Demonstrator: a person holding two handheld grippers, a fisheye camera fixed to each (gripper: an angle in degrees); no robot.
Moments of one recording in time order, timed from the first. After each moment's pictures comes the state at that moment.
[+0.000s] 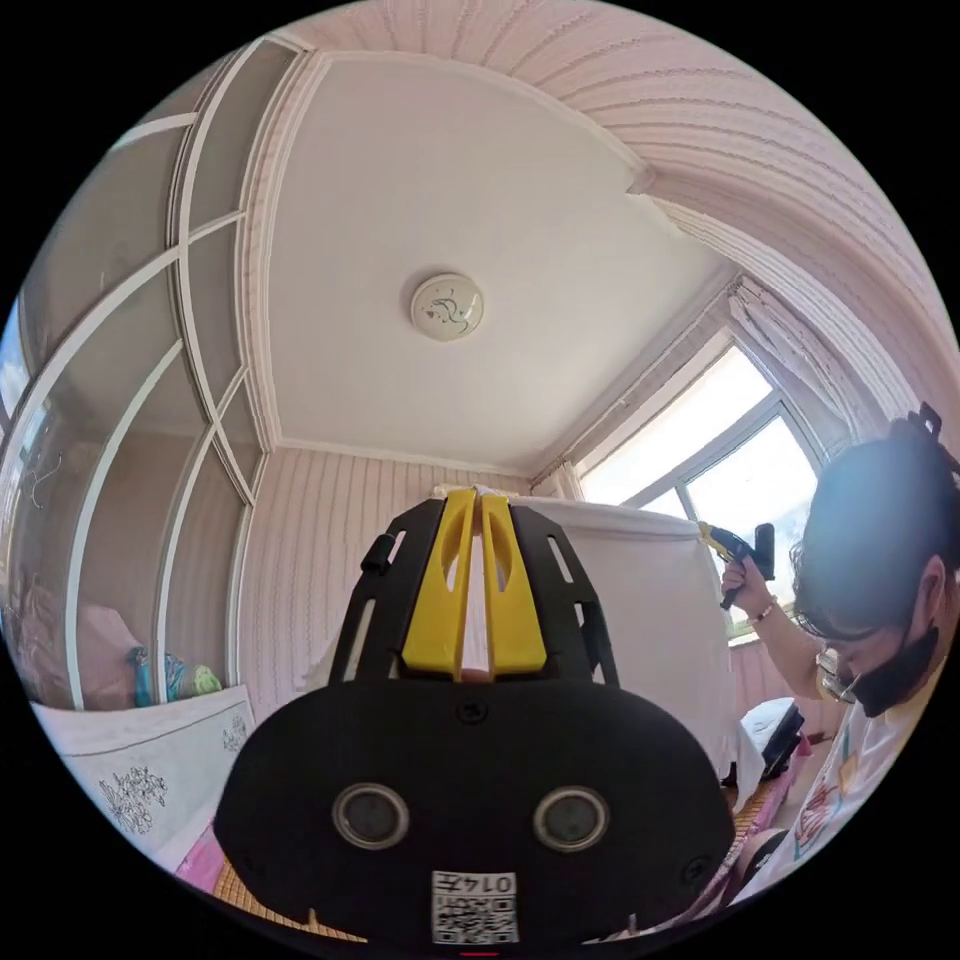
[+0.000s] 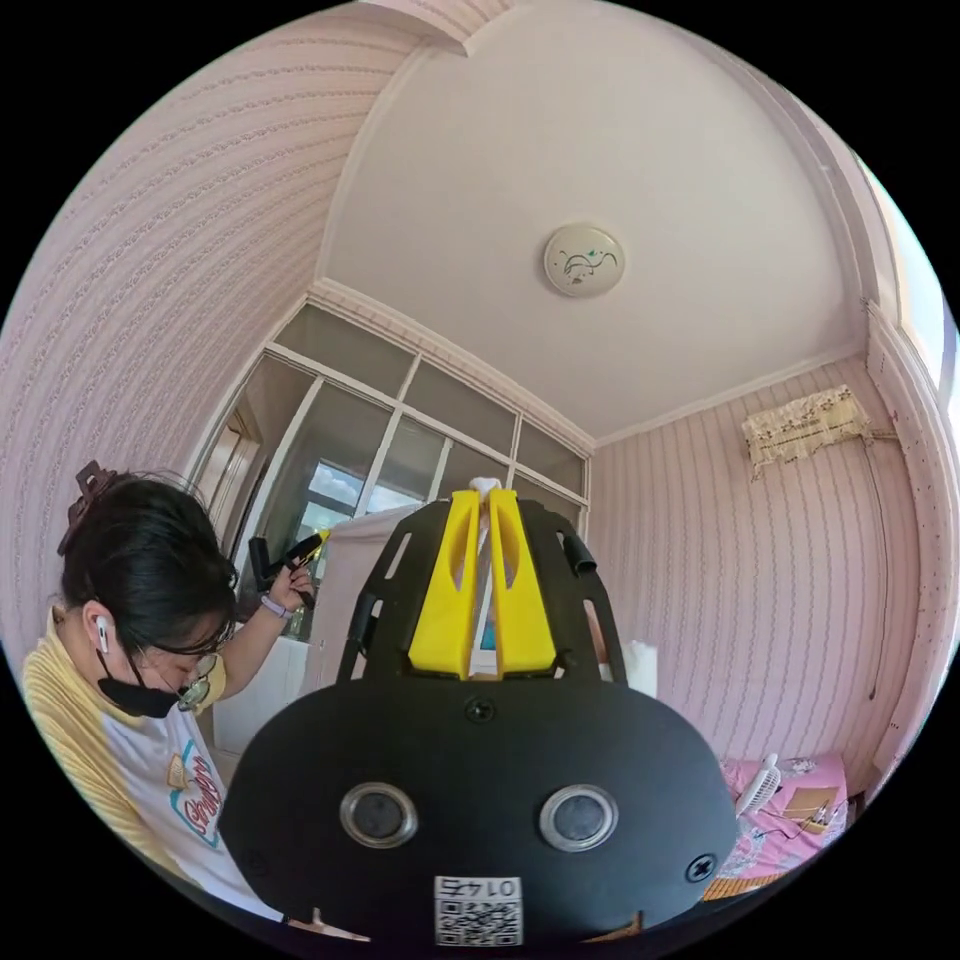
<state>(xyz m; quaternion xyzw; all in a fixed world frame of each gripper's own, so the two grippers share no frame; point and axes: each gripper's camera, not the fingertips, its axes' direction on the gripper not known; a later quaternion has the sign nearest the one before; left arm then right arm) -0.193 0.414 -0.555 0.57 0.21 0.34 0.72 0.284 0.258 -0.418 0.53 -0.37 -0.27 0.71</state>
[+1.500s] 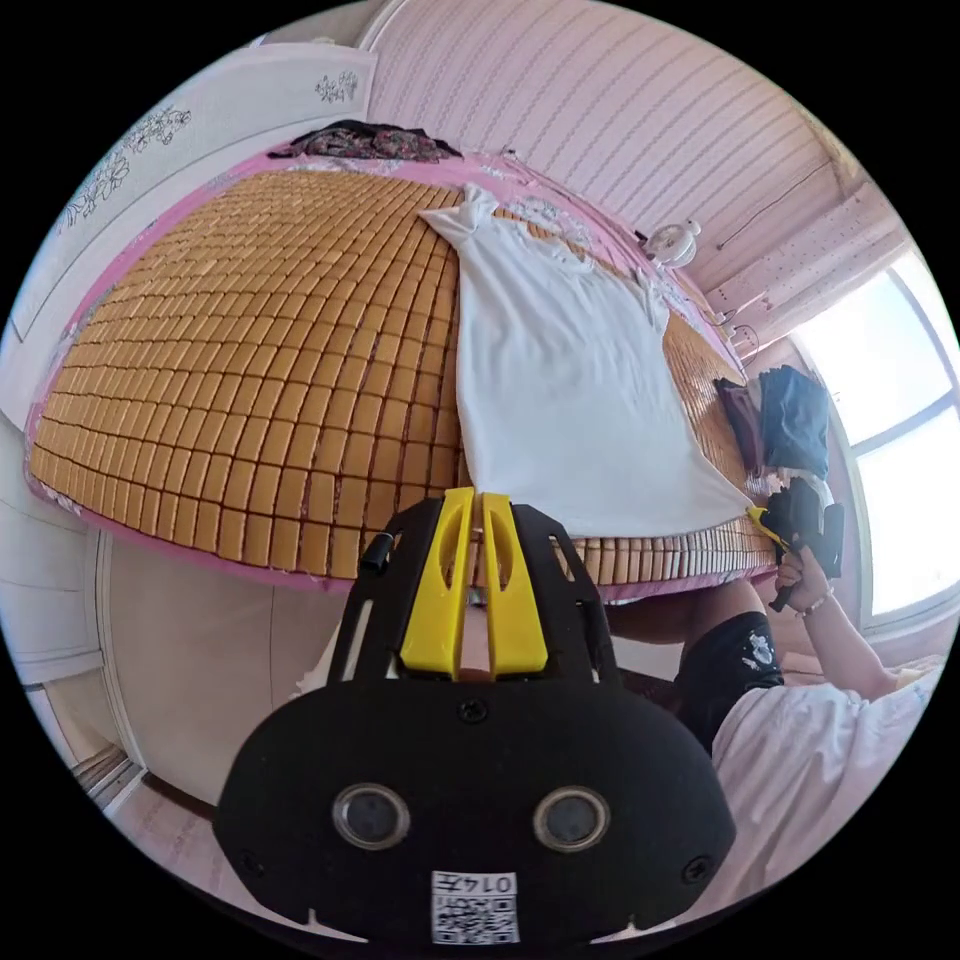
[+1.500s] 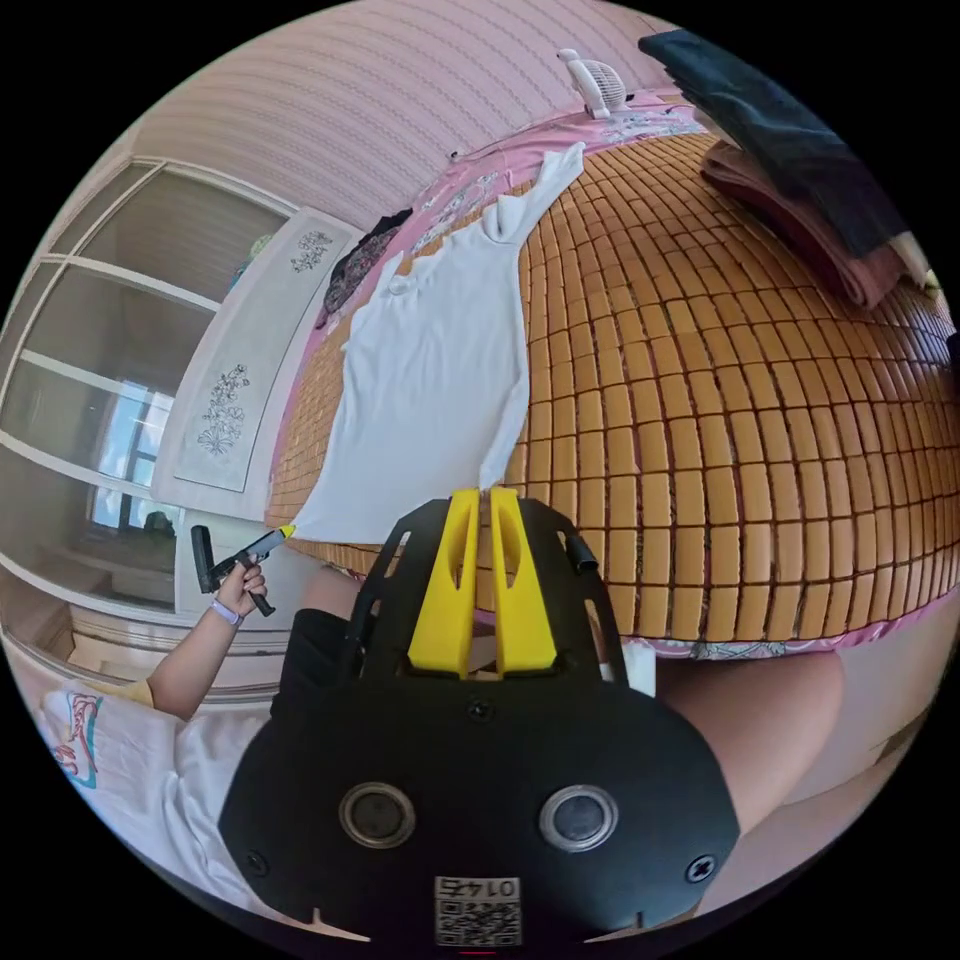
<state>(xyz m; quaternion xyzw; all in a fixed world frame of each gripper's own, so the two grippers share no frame) -0.378 0.342 0.118 -0.18 0.00 0.09 0.98 0.291 0.303 0.336 -0.18 -0.23 0.08 0.95</state>
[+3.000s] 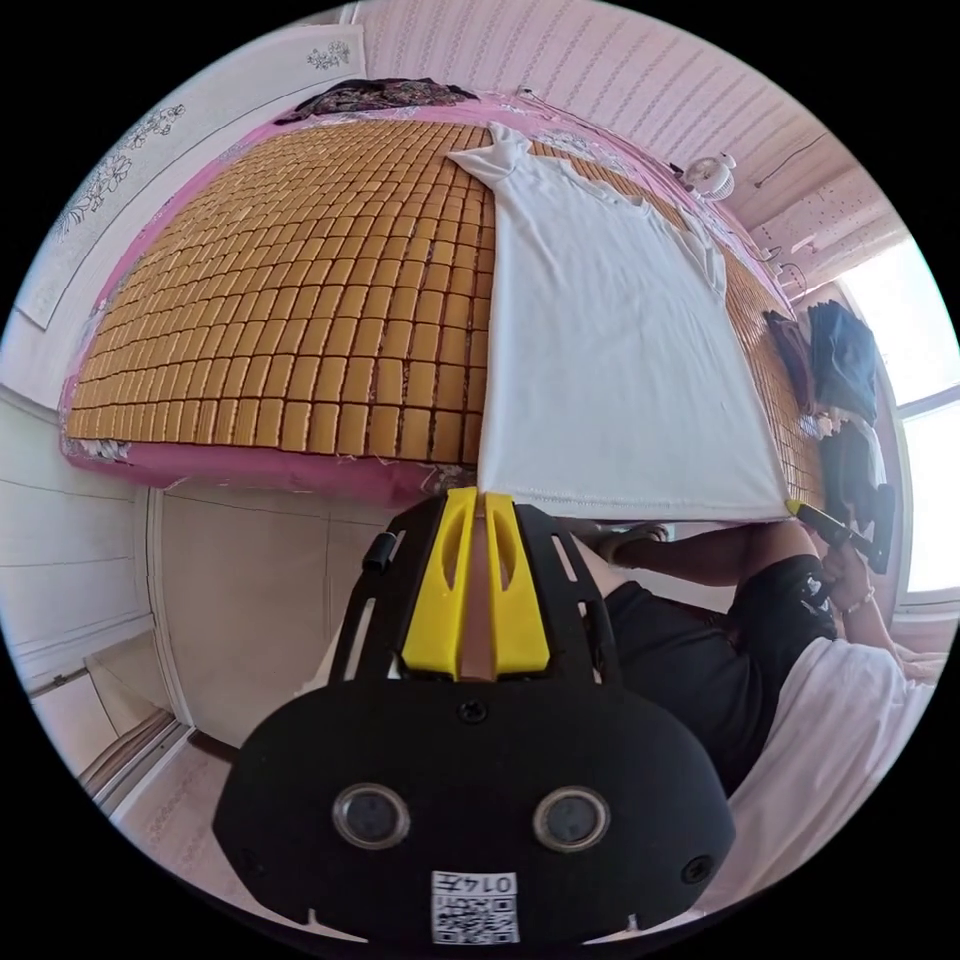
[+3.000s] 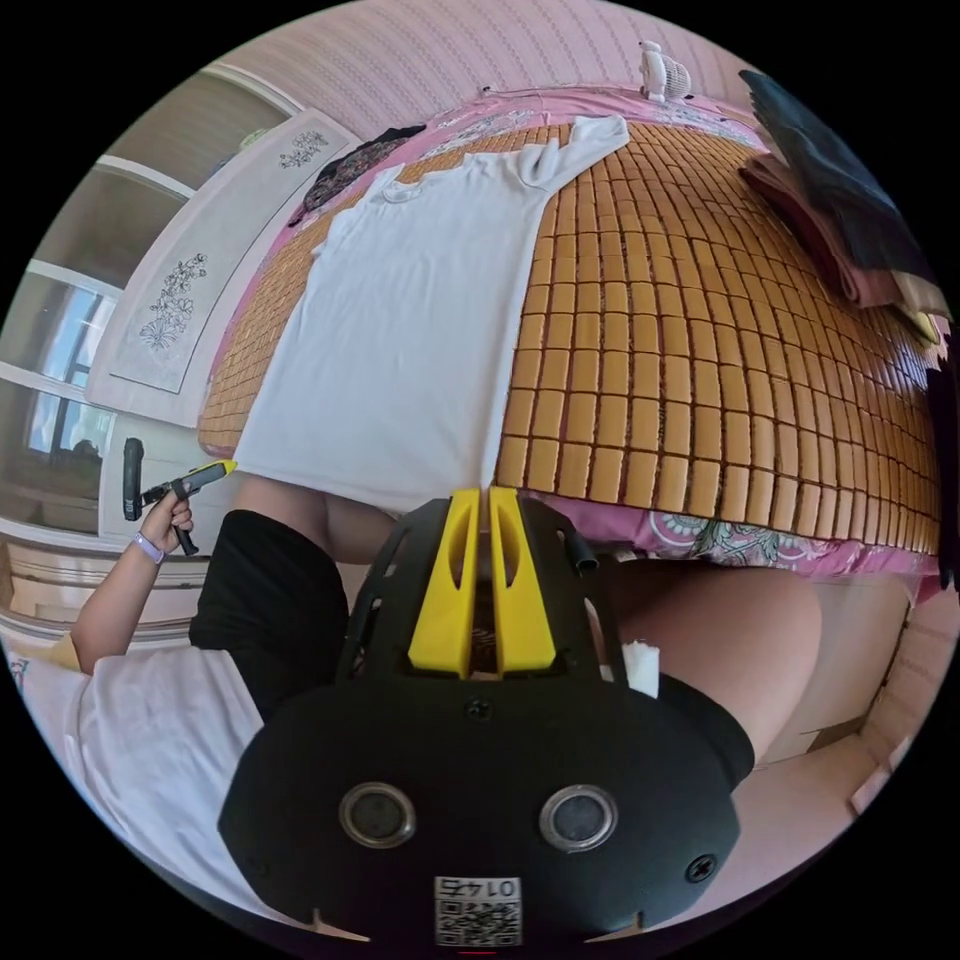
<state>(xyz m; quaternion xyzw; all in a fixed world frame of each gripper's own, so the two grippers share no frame) -0.377 0.283 0.236 -0.23 -0.07 0.10 0.96 0.237 0.329 0.416 -0.24 -0.14 -0.02 0.96</state>
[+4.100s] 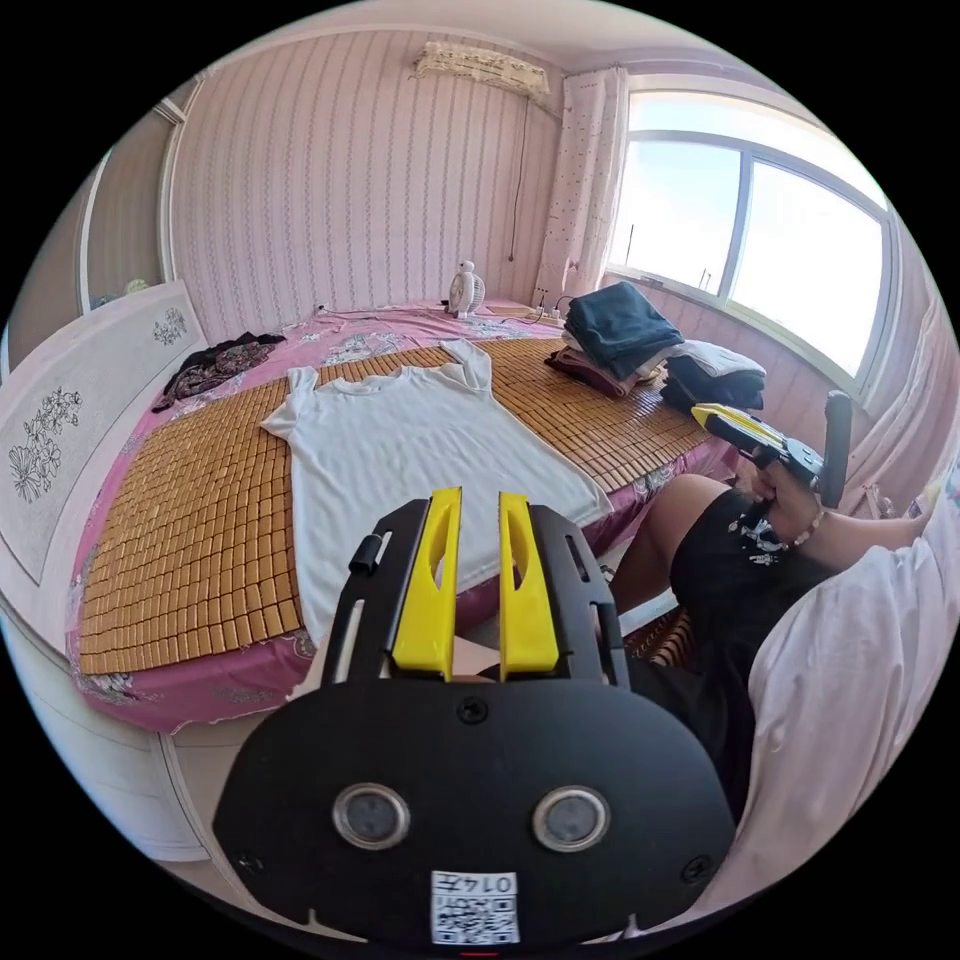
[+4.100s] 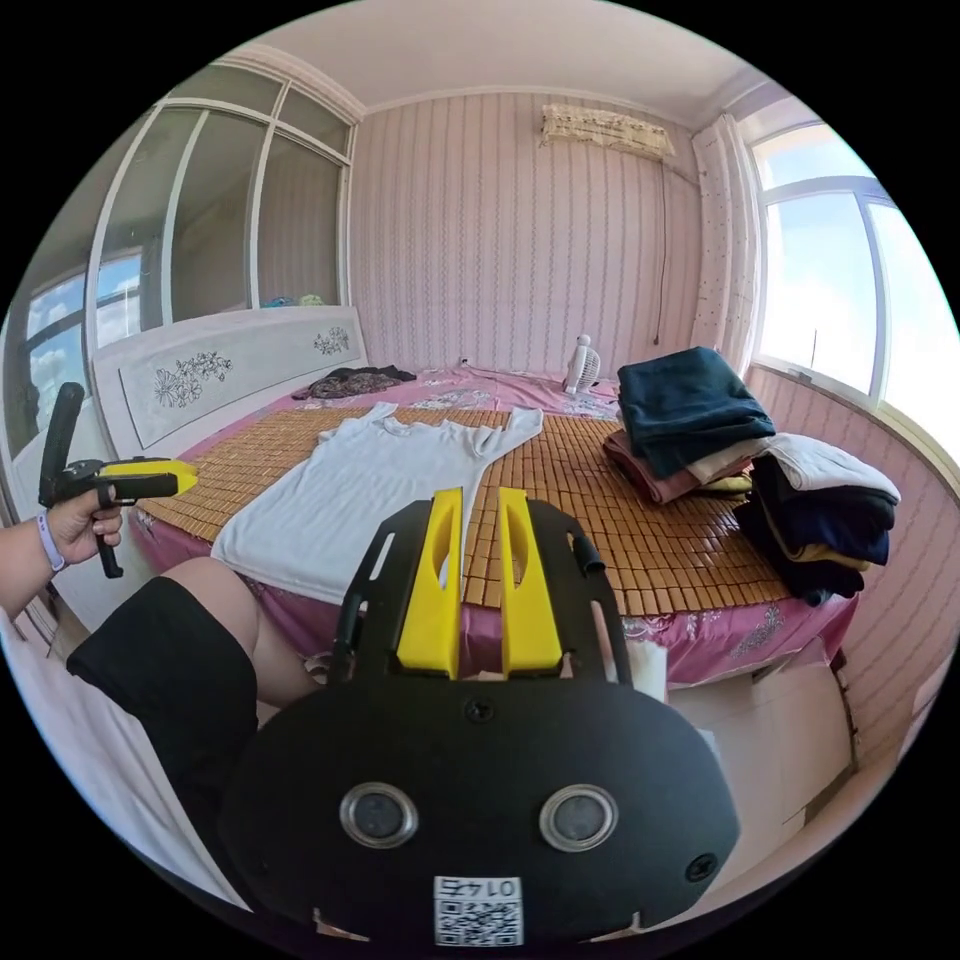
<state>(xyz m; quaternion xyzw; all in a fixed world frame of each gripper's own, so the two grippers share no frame) -0.210 0.341 0.168 0.01 0.08 0.37 0.93 0.193 0.464 0.221 0.19 0.01 -0.08 0.98</state>
